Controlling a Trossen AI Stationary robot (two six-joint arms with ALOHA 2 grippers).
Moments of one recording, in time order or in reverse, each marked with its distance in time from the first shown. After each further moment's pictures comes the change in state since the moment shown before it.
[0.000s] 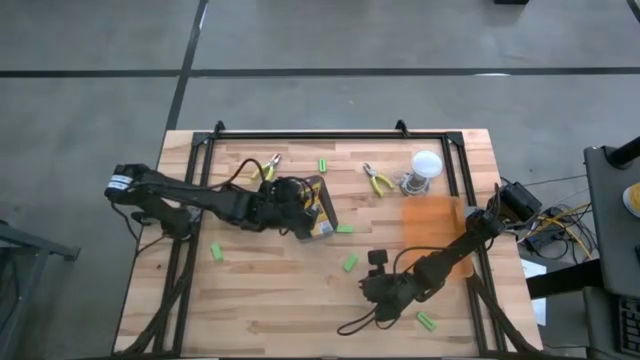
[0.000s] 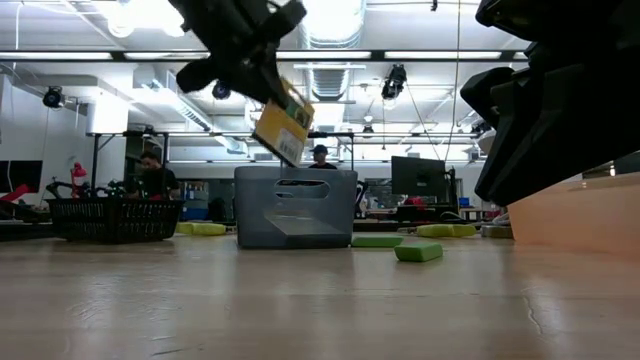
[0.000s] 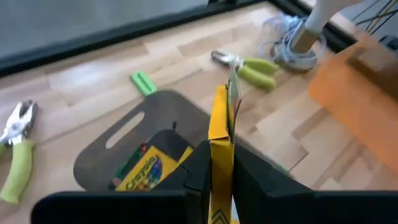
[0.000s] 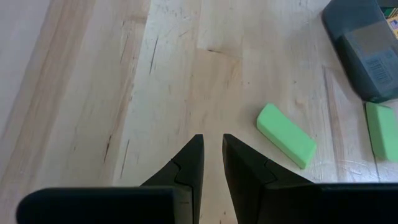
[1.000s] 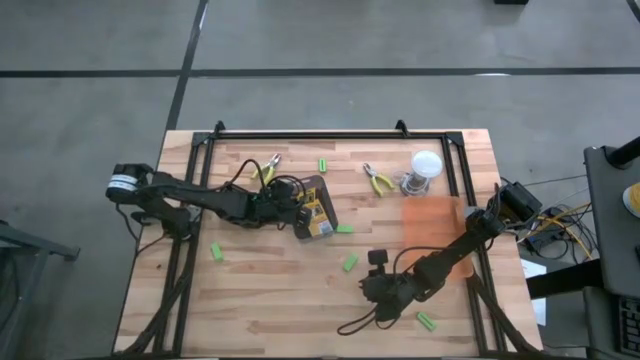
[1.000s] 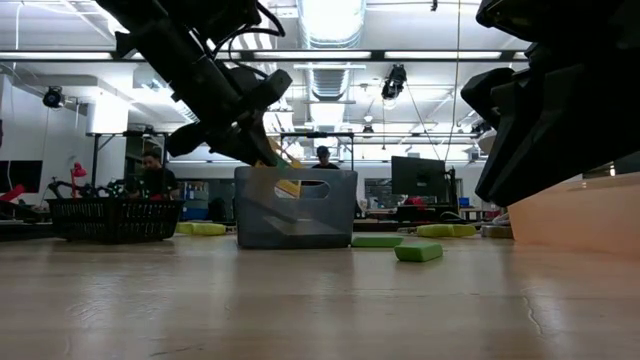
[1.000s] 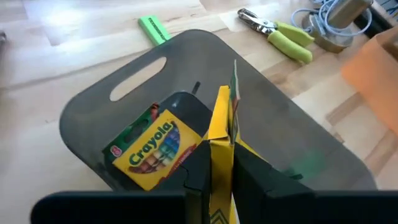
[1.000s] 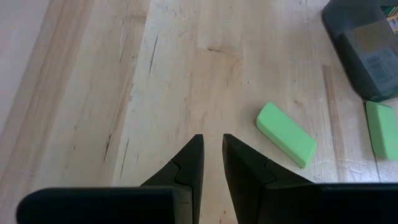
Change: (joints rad) left arm 0.096 0.002 -0.296 0.328 0.136 -0.042; right arm 0.000 -0.001 -0.002 0.001 0.000 0.003
